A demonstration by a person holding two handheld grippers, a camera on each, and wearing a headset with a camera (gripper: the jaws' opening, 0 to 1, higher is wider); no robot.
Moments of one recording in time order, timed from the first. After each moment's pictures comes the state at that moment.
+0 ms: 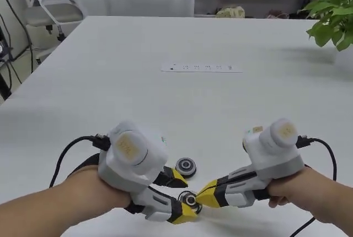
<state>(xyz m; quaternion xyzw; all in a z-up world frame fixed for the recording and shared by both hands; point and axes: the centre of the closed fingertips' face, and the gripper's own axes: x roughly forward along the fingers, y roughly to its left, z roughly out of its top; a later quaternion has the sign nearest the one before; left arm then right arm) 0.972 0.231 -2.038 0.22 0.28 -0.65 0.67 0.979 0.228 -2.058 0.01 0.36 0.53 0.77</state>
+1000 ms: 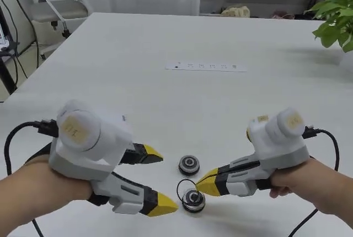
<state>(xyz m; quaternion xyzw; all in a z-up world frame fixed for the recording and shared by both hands) 0.979 0.278 -1.991 0.20 0.24 -0.61 0.72 0.986 0.235 -2.036 0.00 0.34 0.54 0.77</state>
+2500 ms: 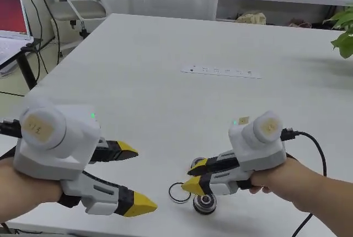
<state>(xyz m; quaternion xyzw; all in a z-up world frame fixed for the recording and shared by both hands) 0.982 0.329 -1.985 0.18 0.26 -0.56 0.77 1.013 0.267 -2.045 -0.08 0.31 0.54 0.78</state>
